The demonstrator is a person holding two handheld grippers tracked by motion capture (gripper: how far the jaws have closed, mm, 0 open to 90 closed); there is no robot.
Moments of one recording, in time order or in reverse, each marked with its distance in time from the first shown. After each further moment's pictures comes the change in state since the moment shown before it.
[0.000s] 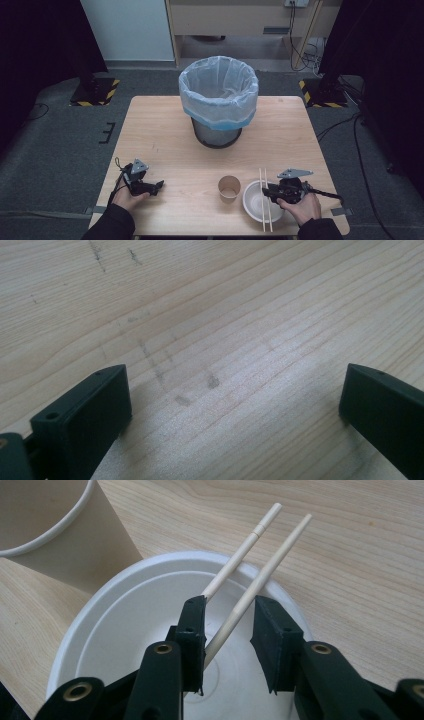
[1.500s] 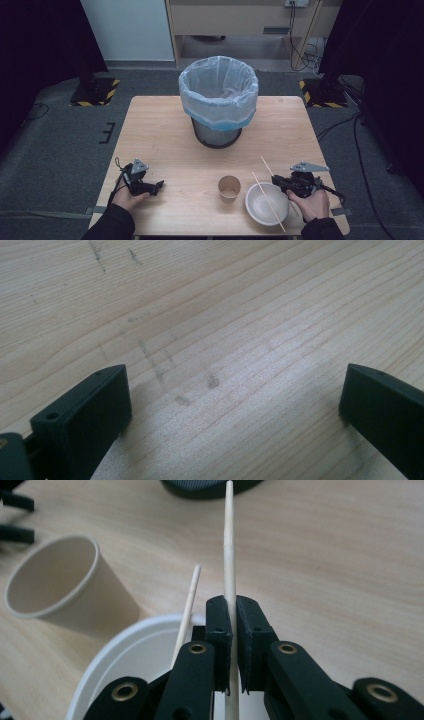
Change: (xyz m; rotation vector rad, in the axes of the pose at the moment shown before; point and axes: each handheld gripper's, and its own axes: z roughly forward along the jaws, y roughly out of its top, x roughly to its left) left arm 0.000 0.000 0.000 0.000 0.000 0.000; right arm -0.015 0.014 -0.029 -0.156 -0.021 0.063
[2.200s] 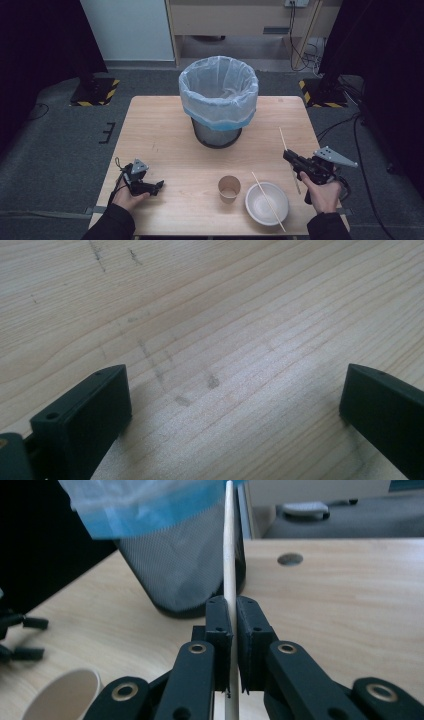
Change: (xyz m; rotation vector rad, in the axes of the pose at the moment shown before) left arm 0.000 0.000 0.000 -0.001 0.001 0.000; right arm -0.018 0.035 -0.030 -0.367 -0.021 0.053
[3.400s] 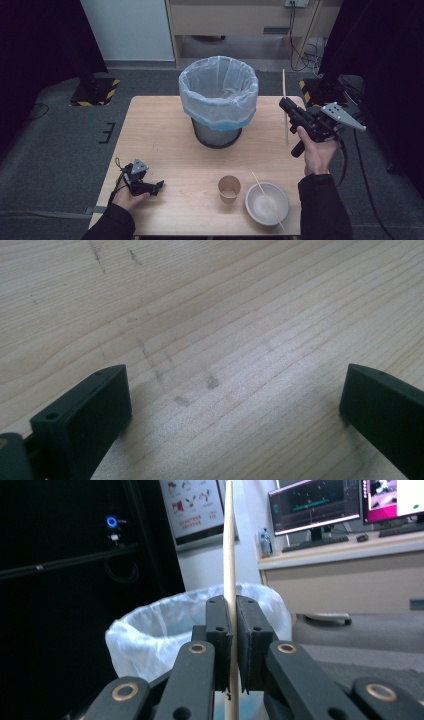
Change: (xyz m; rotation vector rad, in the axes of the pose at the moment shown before) left arm 0.000 0.000 0.000 0.000 0.000 0.000; right arm 0.027 0.112 0.027 -0.379 0.099 -0.015
